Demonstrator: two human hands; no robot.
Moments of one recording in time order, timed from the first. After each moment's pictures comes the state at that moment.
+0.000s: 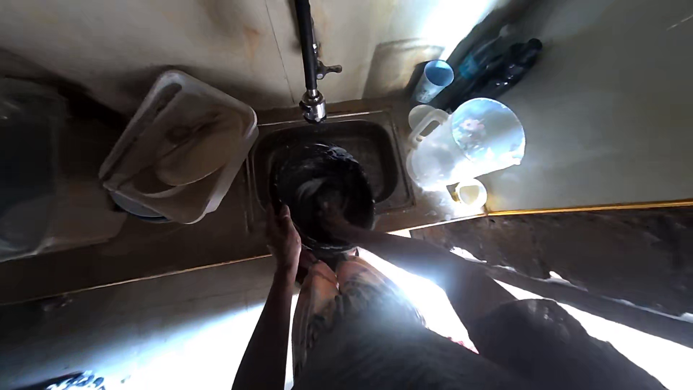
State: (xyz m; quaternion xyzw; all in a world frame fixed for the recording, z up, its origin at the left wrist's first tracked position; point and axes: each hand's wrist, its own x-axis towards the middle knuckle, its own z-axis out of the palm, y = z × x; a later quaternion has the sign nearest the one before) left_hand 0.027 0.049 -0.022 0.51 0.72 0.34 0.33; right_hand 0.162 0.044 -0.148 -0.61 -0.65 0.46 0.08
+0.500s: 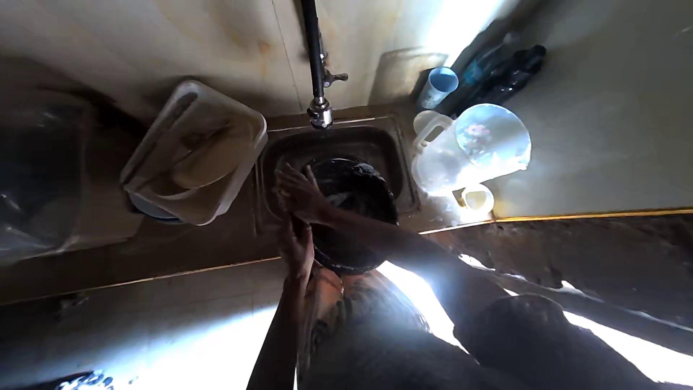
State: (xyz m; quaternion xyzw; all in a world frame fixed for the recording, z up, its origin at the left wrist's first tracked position) left_hand 0.023 0.029 -0.031 0.60 0.67 0.31 0.30; right_hand 0.120 0.121 -0.040 -0.50 -0.73 0.35 0.31
